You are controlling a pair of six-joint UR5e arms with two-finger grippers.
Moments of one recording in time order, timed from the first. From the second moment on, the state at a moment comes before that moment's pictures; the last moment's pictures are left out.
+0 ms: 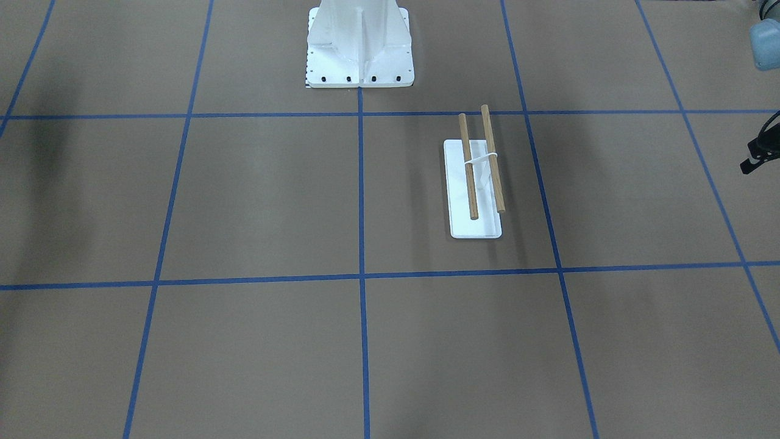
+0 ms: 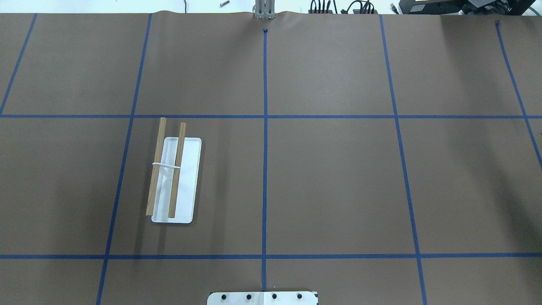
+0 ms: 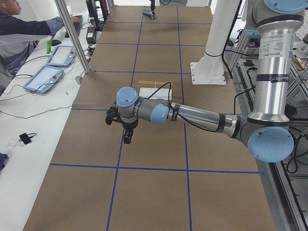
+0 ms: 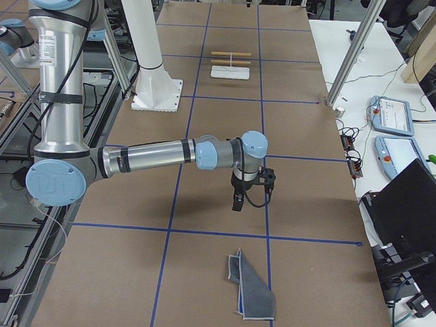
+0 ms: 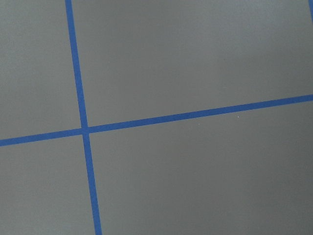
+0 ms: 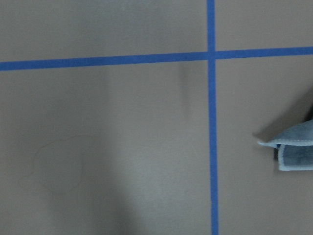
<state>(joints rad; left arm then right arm) -1.40 -1.57 -1.76 -1.68 -2.37 -0.19 1.34 -1.62 1.75 -1.63 2.25 0.29</state>
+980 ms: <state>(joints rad) -1.40 -1.57 -1.74 -1.68 -2.37 -0.19 1.49 -1.55 1.26 -1.24 2.31 0.11</state>
